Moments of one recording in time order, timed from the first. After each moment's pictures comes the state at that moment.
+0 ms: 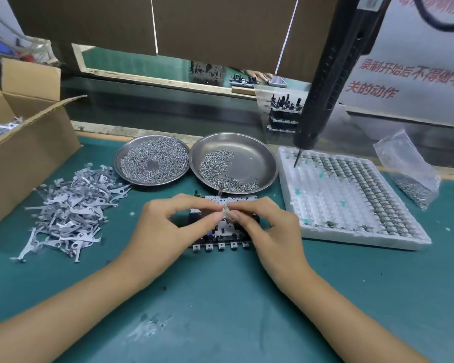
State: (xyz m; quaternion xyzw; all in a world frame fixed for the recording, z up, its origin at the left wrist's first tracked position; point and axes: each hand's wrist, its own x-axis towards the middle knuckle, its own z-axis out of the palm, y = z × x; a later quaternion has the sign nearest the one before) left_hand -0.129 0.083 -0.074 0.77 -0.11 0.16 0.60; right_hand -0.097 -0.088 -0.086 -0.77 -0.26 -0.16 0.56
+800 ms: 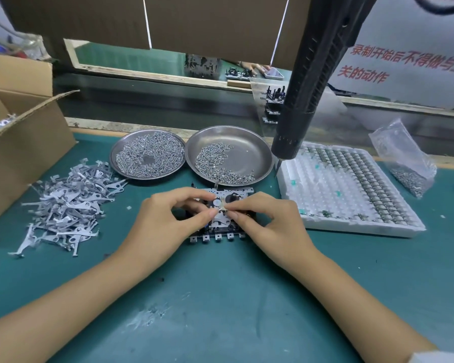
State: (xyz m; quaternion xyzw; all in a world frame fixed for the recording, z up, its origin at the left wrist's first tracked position) left_hand -0.127 0.083 -0.077 0.82 -0.04 0.11 0.56; right_hand -0.095 -0.104 -0.079 -0.82 -0.28 -0.11 0.48
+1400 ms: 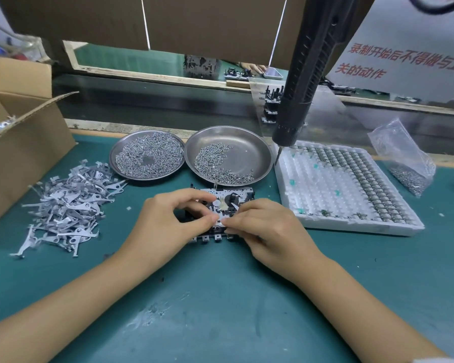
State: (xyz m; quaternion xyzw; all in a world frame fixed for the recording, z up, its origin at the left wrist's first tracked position) left_hand -0.130 0.079 -0.072 0.83 -0.04 0.10 0.55; right_hand -0.095 -0.113 -0.081 -0.81 -0.47 -0.23 0.25
